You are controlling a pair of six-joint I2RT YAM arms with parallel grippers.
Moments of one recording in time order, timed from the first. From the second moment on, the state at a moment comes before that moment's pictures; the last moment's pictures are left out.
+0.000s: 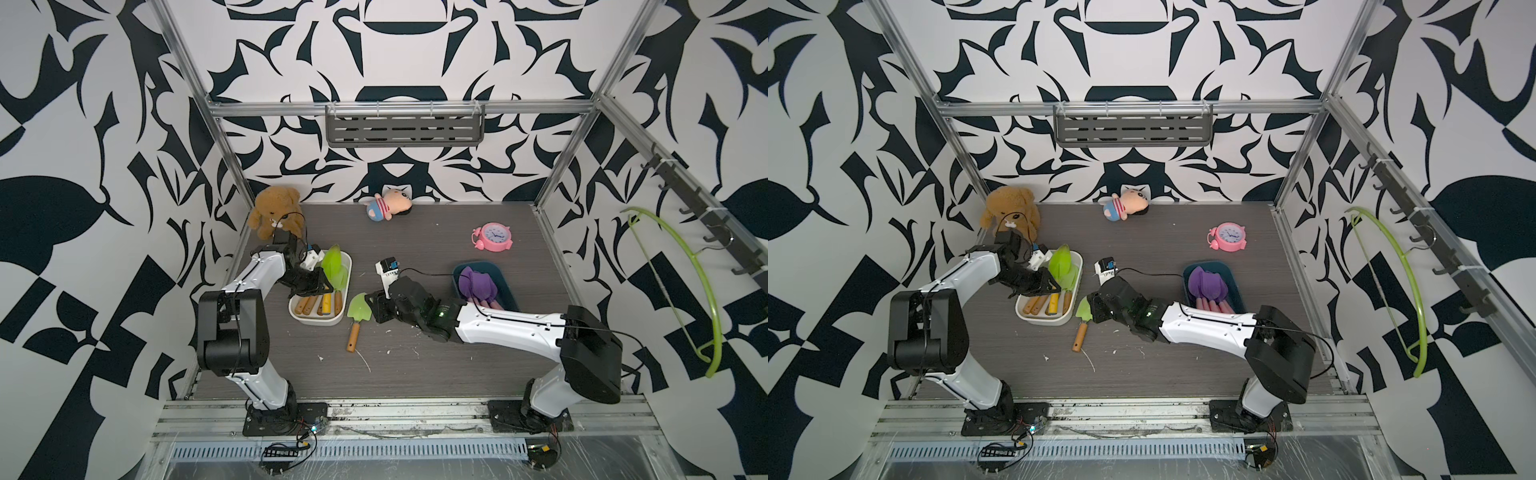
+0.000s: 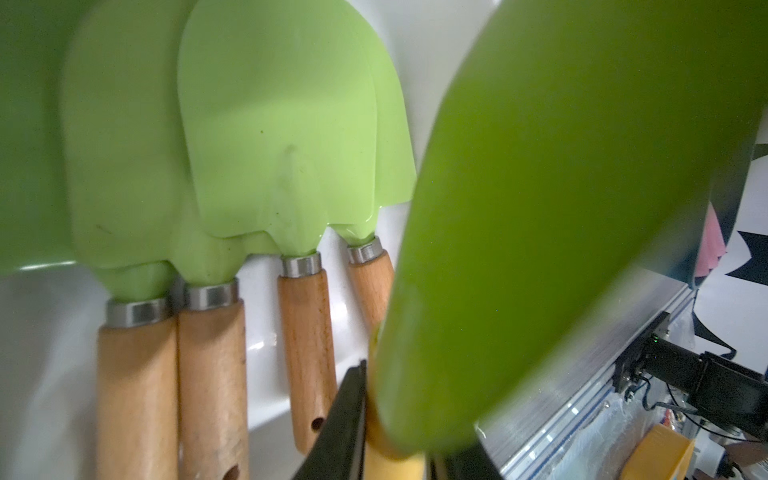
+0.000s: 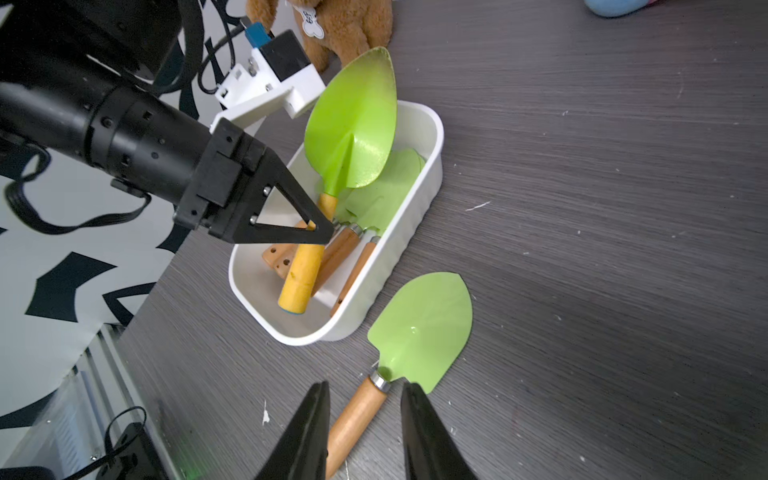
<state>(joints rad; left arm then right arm) 0.01 1.69 1.14 -0.89 0.56 0.09 1.05 1.59 1.03 -0.01 0.15 0.61</state>
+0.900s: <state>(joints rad) -0.01 1.61 1.15 -0.91 0.47 0.10 1.00 1.70 1.14 -0.21 0.10 0.66</state>
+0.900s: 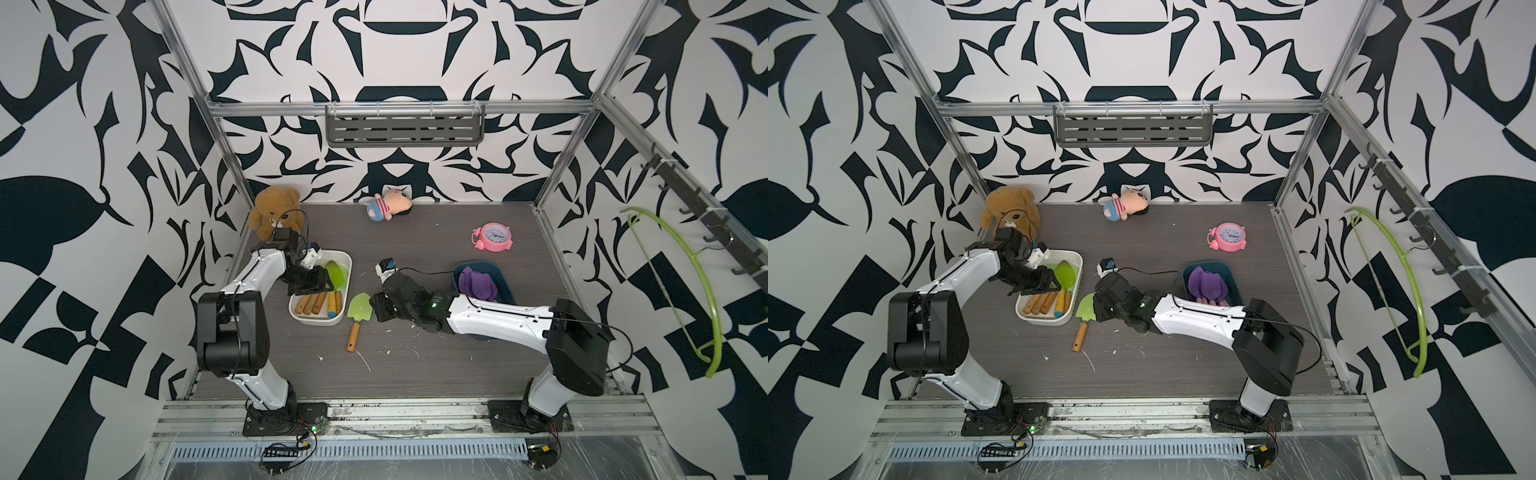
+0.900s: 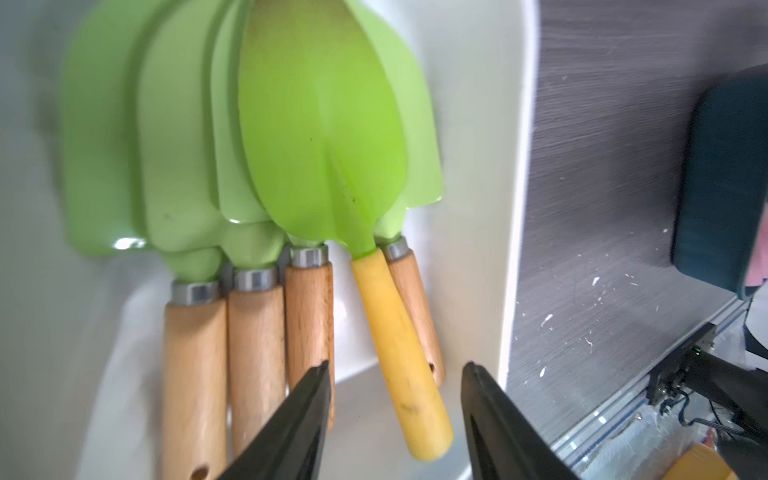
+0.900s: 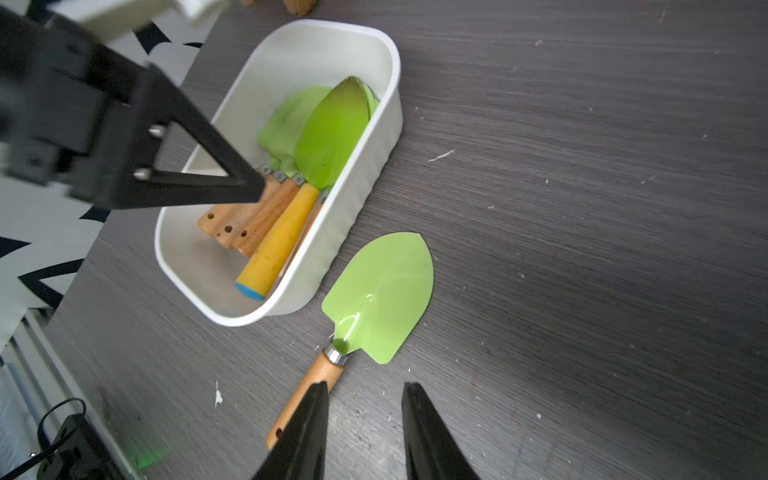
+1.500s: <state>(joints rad) -0.15 1.45 1.04 -0.86 0.53 0.18 0.96 1.91 1.22 -0.26 -0.16 0.89</state>
